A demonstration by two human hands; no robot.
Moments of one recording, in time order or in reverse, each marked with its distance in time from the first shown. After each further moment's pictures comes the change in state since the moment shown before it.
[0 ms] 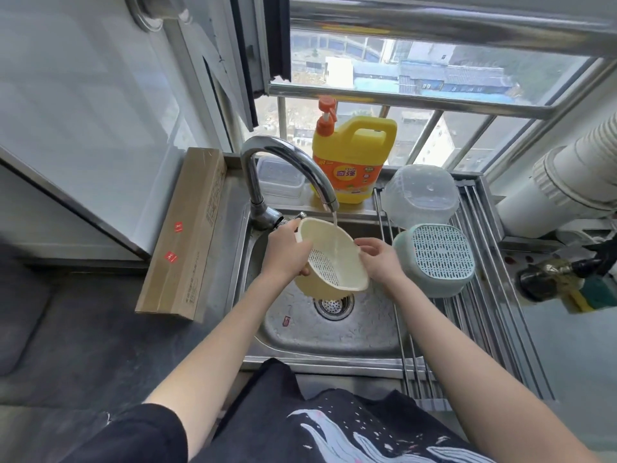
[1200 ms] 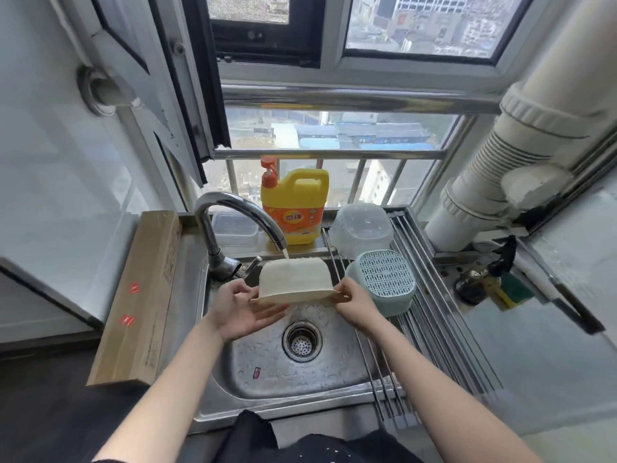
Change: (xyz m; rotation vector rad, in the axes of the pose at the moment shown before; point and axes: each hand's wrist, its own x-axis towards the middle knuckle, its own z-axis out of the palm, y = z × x) left_hand 0.007 -0.039 -0.015 -1.031 -0.618 -0.573; right_hand -0.053 0.010 -0.030 -0.116 0.029 -0.126
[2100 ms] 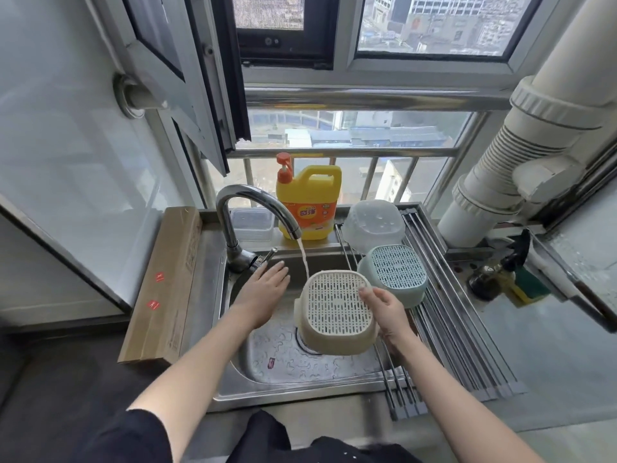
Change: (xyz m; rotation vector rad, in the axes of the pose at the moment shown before) left_hand 0.021 -0.011 -0.013 2.691 0.367 0.581; right_hand -0.031 0.033 -0.008 0.478 0.130 0.084
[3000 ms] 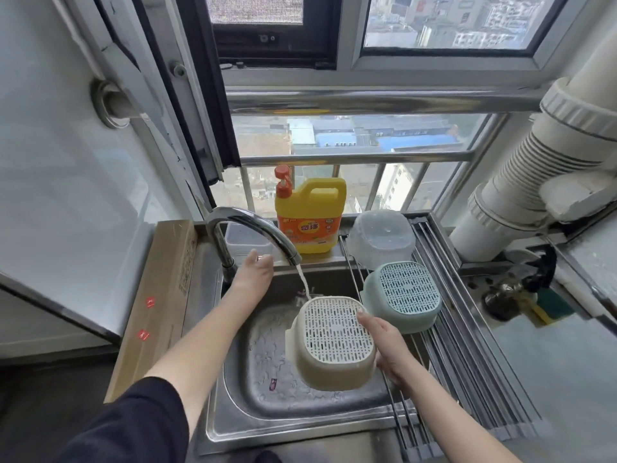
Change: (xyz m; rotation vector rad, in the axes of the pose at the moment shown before) left_hand 0.076 -0.053 -0.016 0.438 -0.235 -0.051; right_hand 0.025 0.006 0.012 0.070 -0.110 0.191
